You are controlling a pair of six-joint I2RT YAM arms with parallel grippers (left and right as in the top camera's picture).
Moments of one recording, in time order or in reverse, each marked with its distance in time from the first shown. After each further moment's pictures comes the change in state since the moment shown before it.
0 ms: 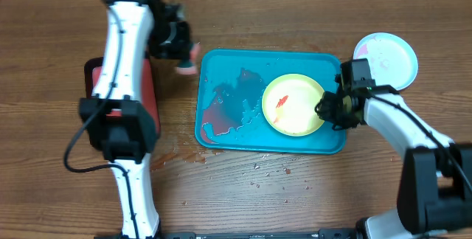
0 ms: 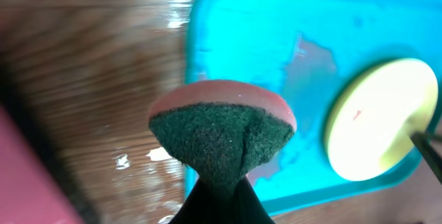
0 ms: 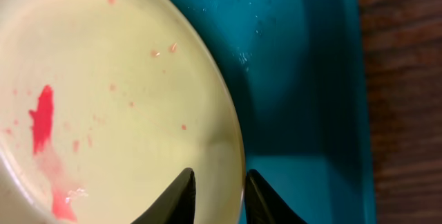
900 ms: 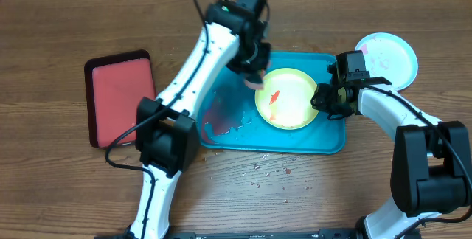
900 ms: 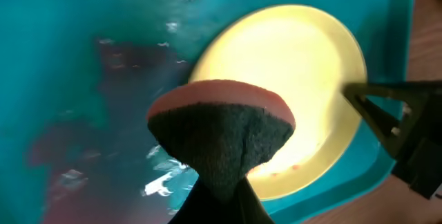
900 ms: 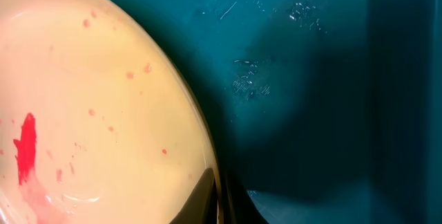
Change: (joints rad) left arm -0.392 0.000 -0.140 0.275 -0.047 -0.153; right arm 0.000 0.106 0.062 0.106 -0.028 -0.076
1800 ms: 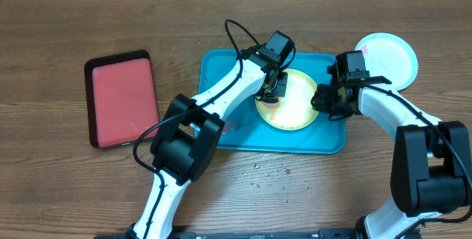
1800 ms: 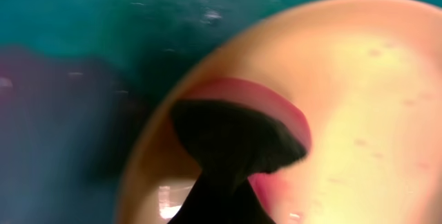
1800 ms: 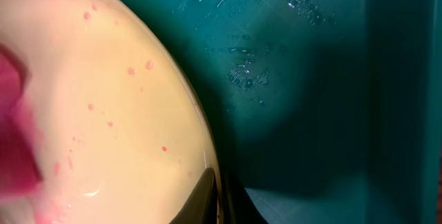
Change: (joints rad) left arm -0.128 0.007 -0.378 0.452 -0.260 -0.180; right arm 0.000 0.000 0.006 -0.035 0.002 -0.013
